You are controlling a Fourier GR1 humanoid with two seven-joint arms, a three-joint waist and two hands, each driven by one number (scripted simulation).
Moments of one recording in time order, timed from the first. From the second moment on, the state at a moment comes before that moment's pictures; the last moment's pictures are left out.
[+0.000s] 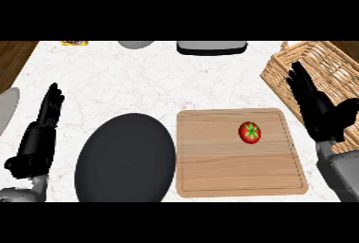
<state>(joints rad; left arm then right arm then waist) -0.06 0.47 -0.19 -1.58 0.12 0.39 -0.14 -0.31 -0.52 0.26 -1.40 -0.39 -0.26 -0.02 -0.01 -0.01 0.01</state>
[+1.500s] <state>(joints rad) 0.00 0.29 -0.22 -1.66 0.24 0.36 -0.06 -0.25 -0.80 0.47 -1.85 0.37 -0.24 0.71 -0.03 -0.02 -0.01</state>
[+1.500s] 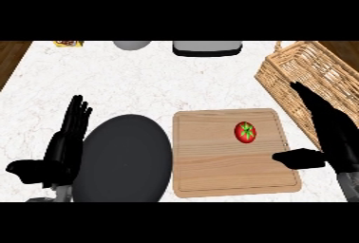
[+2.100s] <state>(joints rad) -0.03 0.27 -0.22 -1.66 0.22 0.34 -0.04 -0.50 -0.80 0.46 -2.06 0.12 0.11 1.13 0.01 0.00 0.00</state>
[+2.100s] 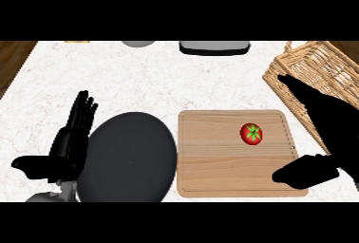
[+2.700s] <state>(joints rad) -0.02 0.25 -0.21 -1.66 0.21 0.32 -0.04 -0.47 -0.71 0.53 -1.92 0.25 0.13 1.11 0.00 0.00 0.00</state>
